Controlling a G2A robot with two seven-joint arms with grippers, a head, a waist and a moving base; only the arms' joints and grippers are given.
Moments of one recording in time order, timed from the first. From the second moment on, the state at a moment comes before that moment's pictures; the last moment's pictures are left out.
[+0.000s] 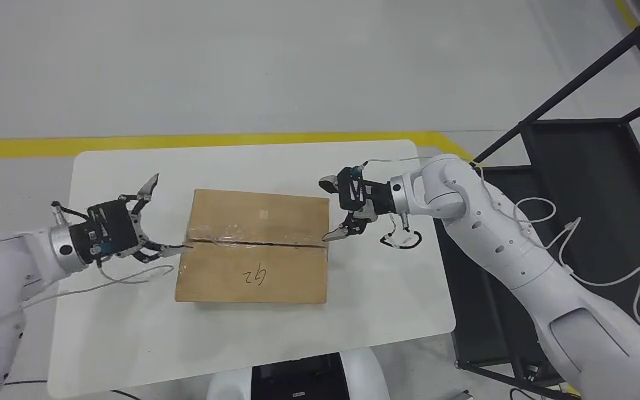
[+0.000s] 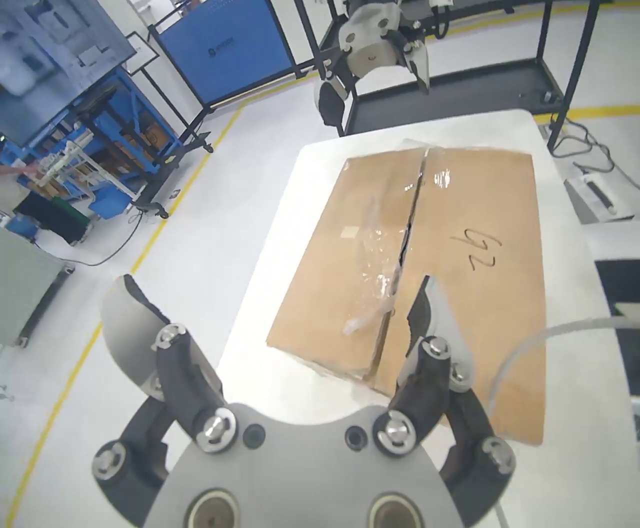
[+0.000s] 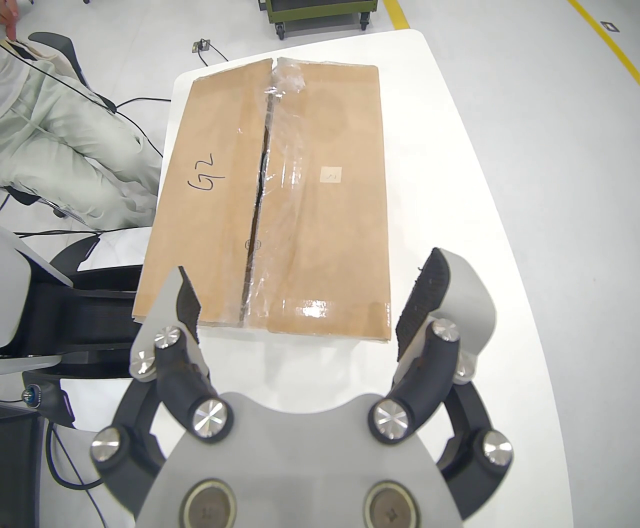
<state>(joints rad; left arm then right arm) 1.35 -0.73 -1.53 -1.73 1.75 -1.00 0.60 -0.82 -0.93 0.86 -1.49 -0.77 -1.01 0.41</state>
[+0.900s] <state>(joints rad) 1.32 -0.67 -1.42 -1.64 2.24 -0.58 1.24 -0.82 -0.93 0.86 -1.49 -0.77 -1.01 0.41</state>
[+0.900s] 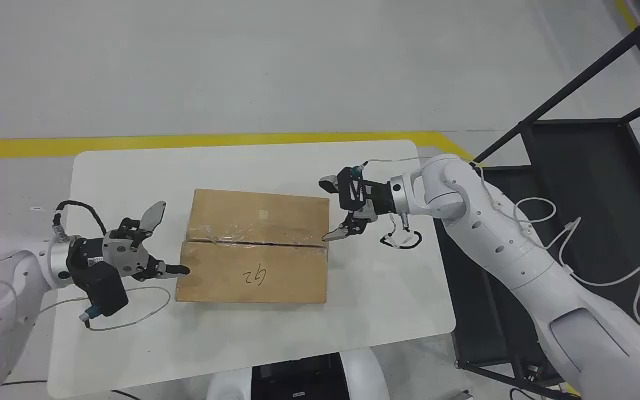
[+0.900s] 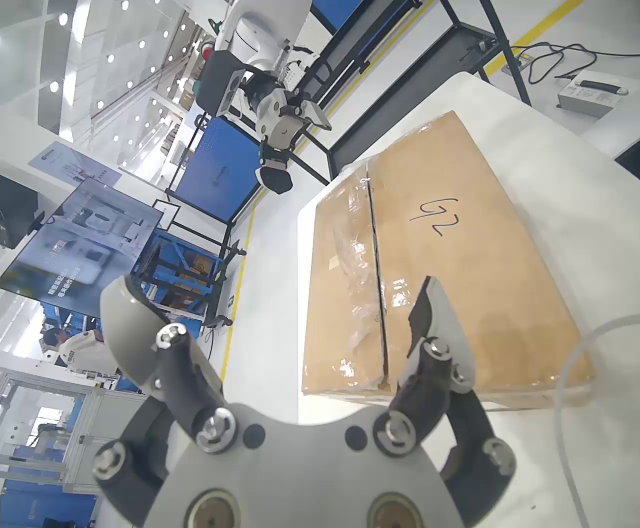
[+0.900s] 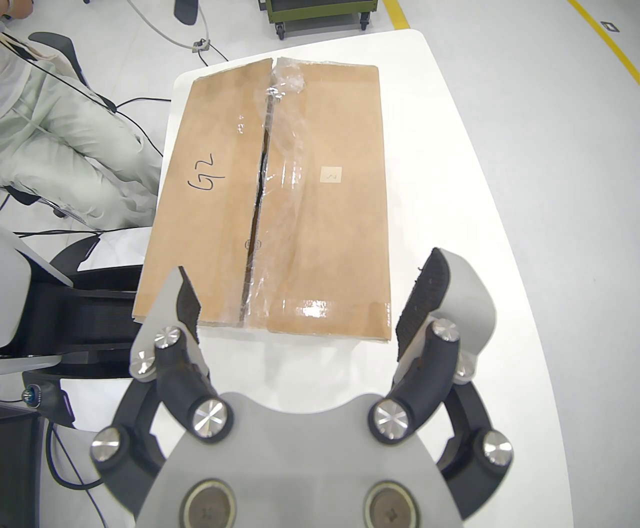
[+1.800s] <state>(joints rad) 0.85 -0.55 -0.84 -1.49 2.09 -0.90 0.92 -0.82 -0.93 0.86 -1.49 -0.77 -1.01 0.41</state>
